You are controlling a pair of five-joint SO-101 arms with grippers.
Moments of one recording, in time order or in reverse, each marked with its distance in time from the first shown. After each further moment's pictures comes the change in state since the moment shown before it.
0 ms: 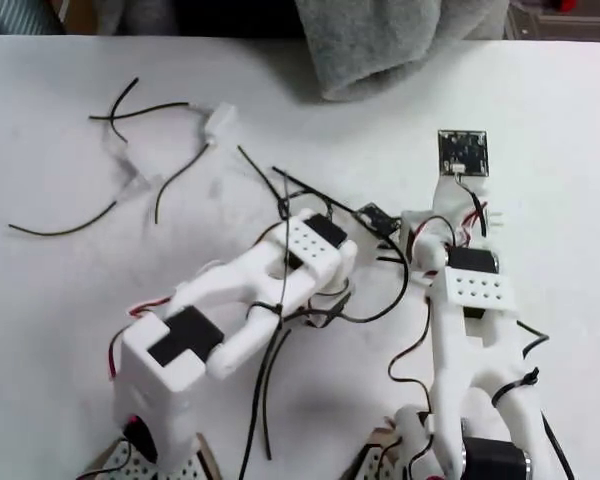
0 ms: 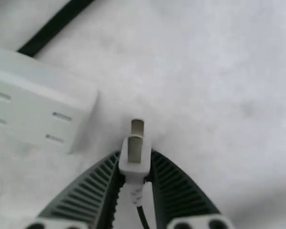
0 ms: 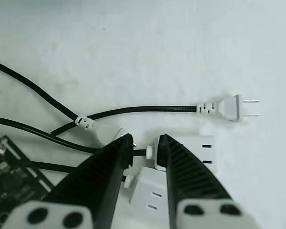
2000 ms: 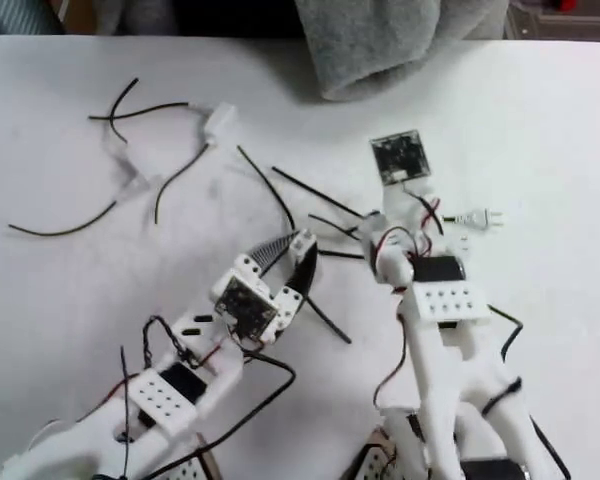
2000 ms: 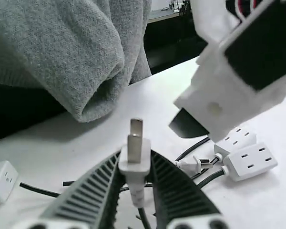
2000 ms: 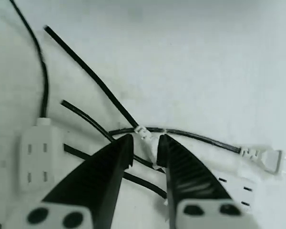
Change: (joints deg) left arm -2.9 -72.8 86.4 -102.6 -5.4; right arm -12.1 -6.3 2.3 -1.2 7.0
